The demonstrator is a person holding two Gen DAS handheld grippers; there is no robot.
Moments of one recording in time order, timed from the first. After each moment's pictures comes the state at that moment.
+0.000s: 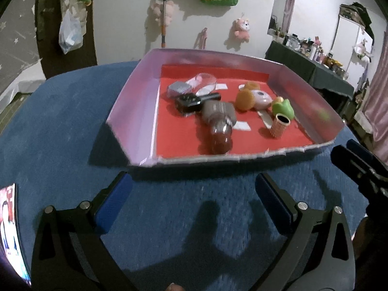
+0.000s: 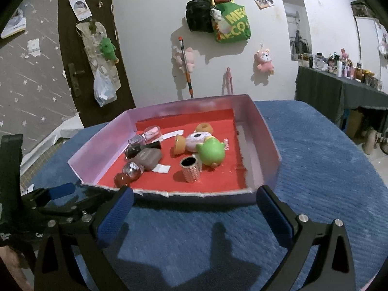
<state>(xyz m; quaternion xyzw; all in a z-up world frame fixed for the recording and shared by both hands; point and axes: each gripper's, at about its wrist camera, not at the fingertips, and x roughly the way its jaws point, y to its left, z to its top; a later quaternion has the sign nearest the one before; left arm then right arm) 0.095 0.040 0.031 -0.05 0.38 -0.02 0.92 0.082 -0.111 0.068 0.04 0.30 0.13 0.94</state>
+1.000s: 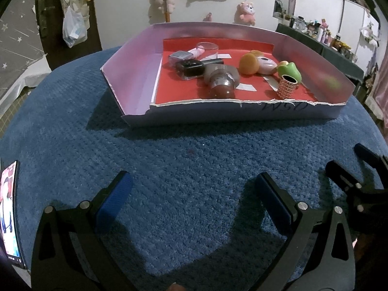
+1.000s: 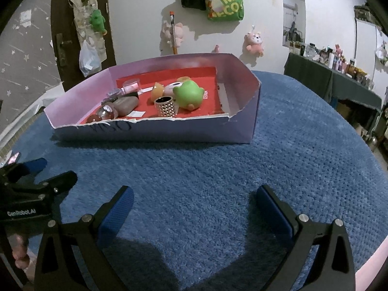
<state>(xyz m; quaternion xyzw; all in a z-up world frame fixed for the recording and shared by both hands) 0.079 0.023 0.003 -0.01 0.42 0.01 0.91 0.065 -0.121 0.007 -0.01 0.36 0.09 0.93</state>
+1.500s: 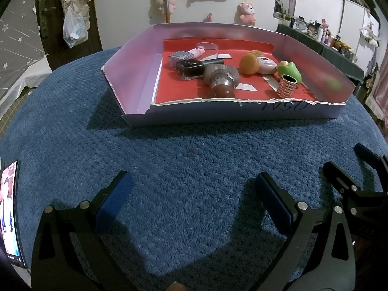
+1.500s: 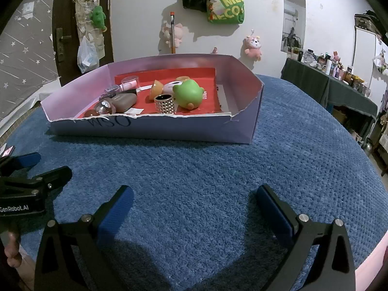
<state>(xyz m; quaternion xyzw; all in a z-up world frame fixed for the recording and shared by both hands) 0.078 0.022 0.003 -0.01 0.42 0.01 0.91 0.063 -0.118 0.005 -0.03 0.35 0.08 0.93</state>
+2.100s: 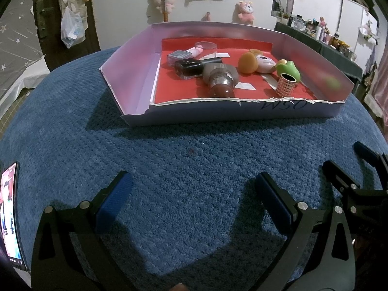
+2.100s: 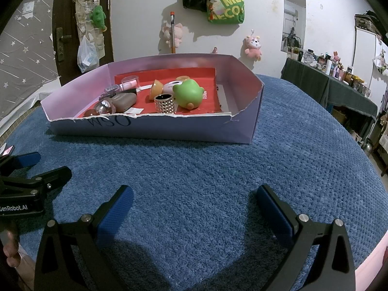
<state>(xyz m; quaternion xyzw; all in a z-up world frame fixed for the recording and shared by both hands) 0.079 0.023 0.003 -0.01 0.42 0.00 0.91 0.063 -0.118 0.005 -0.03 0.35 0.08 0.93</state>
